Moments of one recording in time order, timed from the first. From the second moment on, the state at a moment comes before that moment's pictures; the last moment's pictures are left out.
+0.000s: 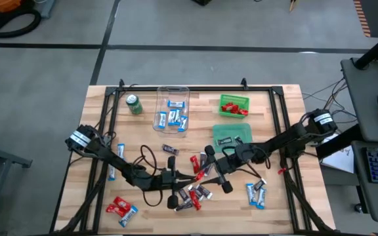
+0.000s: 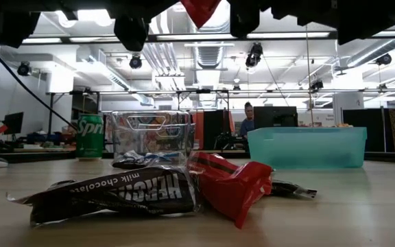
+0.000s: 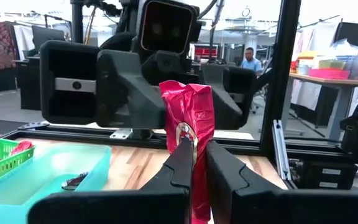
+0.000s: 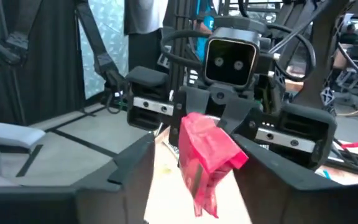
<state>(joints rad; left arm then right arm) -0.56 1.86 0.77 1.25 -0.64 0.00 0.28 1.63 0.70 0.96 -0.17 -0.10</state>
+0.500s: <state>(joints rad) -0.56 1.85 0.77 1.22 -0.71 -0.02 0.25 1.56 0.71 0.78 -0.14 0.01</state>
